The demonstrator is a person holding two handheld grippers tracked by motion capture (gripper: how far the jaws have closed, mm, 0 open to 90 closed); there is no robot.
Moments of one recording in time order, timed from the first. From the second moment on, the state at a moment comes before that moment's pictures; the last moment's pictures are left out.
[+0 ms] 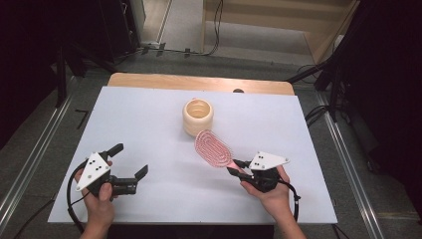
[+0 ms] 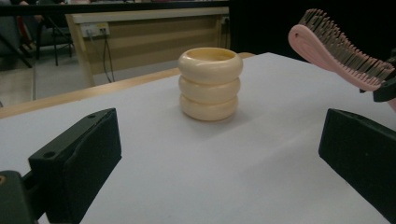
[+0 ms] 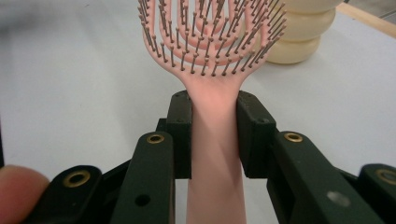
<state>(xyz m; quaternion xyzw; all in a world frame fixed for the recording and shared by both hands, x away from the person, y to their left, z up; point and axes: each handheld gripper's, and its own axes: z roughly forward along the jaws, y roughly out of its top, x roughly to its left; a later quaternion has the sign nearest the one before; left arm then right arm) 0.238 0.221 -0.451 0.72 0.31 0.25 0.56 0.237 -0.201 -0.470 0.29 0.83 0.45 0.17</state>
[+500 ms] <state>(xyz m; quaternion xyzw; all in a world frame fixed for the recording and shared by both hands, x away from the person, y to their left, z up) 0.247 0.172 -0.451 0.74 0.28 0.22 0.57 0.232 -0.196 -0.471 0.28 0.82 0.48 0.16</state>
